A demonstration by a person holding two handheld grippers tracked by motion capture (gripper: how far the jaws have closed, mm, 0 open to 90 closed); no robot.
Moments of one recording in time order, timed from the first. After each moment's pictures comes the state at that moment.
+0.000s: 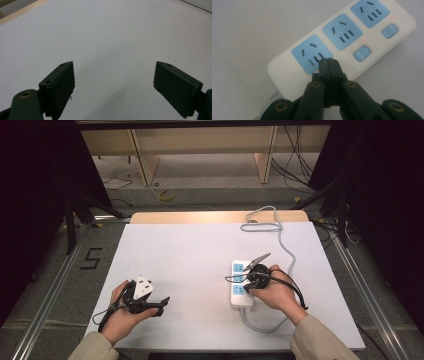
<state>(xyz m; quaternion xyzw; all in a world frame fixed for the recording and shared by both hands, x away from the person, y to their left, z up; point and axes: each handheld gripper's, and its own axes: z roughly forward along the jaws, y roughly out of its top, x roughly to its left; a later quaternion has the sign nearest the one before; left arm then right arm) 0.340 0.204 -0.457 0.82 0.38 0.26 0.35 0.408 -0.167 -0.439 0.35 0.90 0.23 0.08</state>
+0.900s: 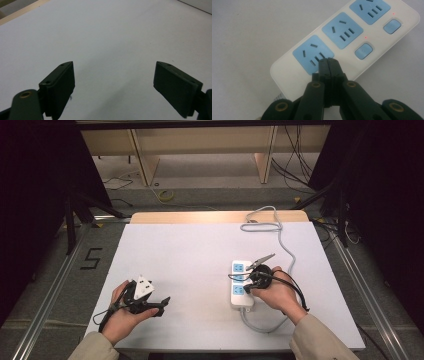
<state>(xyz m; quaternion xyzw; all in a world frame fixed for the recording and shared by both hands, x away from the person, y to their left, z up) 0.340 0.202 -0.456 0.82 0.38 0.26 0.35 0.408 -0.174 -0.444 0.38 0.89 0.26 0.06</state>
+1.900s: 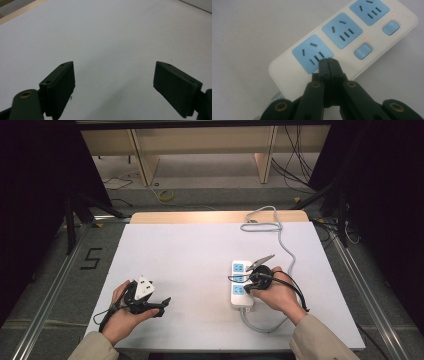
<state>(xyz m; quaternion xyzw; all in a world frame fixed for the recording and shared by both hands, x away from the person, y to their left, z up) 0.340 0.201 -0.457 0.82 0.37 0.25 0.35 0.405 -0.173 -0.444 0.36 0.89 0.26 0.07</state>
